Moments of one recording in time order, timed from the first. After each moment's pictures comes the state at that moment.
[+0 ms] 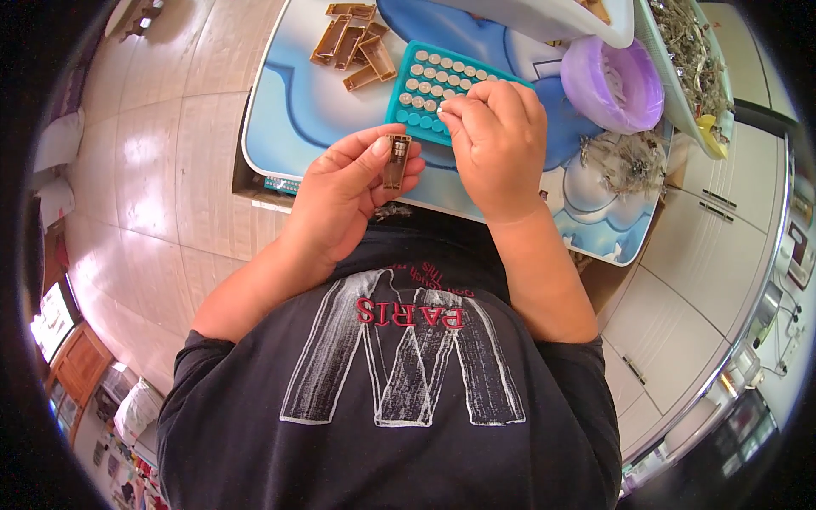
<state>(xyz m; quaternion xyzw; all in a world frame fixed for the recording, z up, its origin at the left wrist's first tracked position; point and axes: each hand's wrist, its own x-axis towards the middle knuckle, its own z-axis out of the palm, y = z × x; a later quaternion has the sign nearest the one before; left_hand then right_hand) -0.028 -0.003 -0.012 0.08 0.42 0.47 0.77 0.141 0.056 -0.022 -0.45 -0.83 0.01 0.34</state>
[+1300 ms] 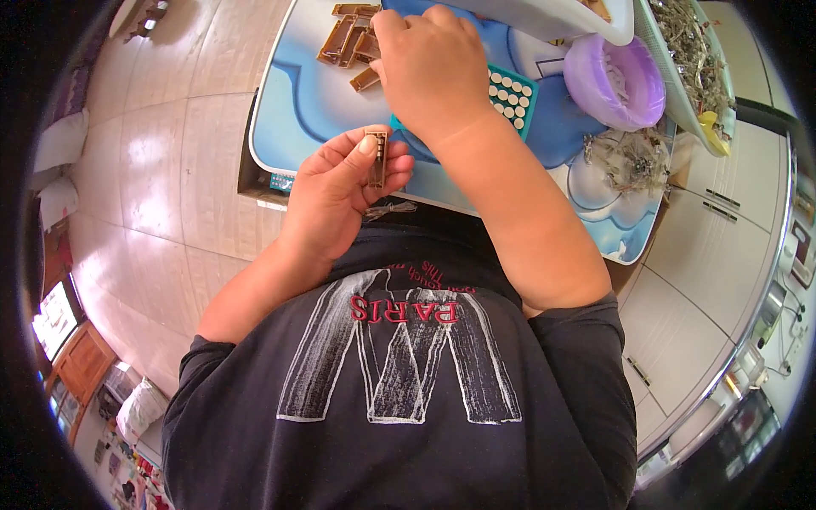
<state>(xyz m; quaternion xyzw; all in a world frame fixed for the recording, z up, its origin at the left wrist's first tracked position) -0.037 -0.009 -0.017 0.09 0.40 0.50 0.76 0.078 0.106 -0.007 -0.44 -0.87 -0.01 0.21</state>
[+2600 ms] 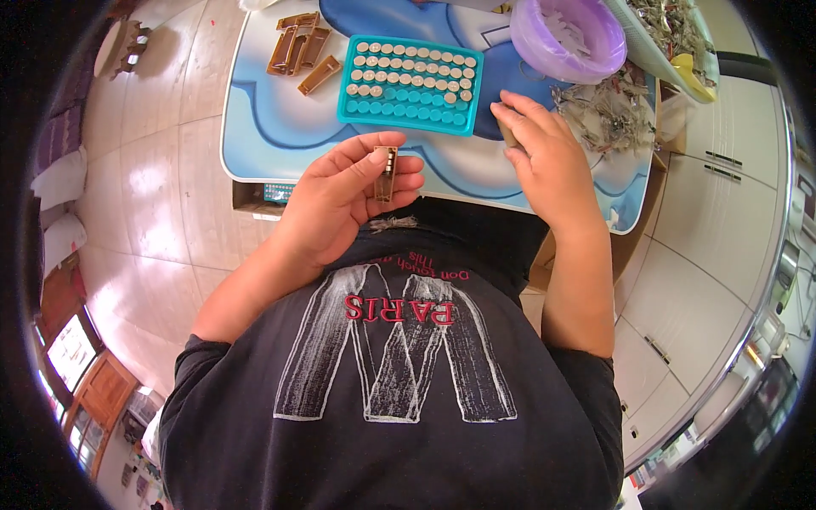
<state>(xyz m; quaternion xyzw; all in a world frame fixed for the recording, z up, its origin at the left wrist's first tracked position) -0.005 -0.010 0.001 0.14 0.40 0.37 0.83 0.243 0.021 0.001 -0.54 -0.81 0.17 0.15</state>
